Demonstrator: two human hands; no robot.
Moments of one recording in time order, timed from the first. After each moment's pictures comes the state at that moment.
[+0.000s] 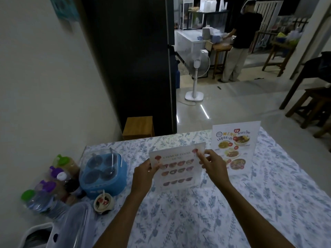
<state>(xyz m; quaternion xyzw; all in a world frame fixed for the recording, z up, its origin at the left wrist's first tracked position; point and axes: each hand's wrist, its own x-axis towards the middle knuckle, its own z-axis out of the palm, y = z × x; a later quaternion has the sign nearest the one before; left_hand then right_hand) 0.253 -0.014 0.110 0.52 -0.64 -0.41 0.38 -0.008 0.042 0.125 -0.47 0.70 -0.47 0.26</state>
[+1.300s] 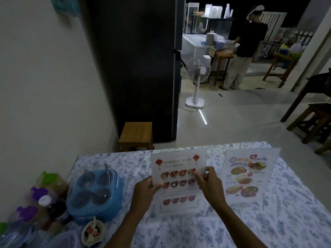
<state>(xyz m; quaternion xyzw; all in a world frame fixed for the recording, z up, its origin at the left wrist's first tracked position) 0.254 -0.087 0.068 0.54 -0.61 -0.45 0.36 0.005 -0.044 0.079 -0.45 0.75 -0.41 0.27</state>
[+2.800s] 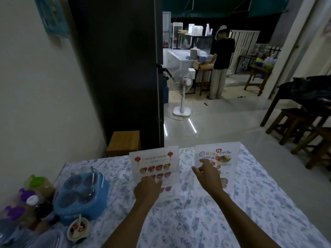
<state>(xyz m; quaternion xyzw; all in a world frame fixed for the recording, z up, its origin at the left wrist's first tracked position) 0.161 -0.030 0.124 0.69 -0.69 -0.20 0.09 -0.057 0.012 0.141 -0.47 0.80 -0.34 0.15</state>
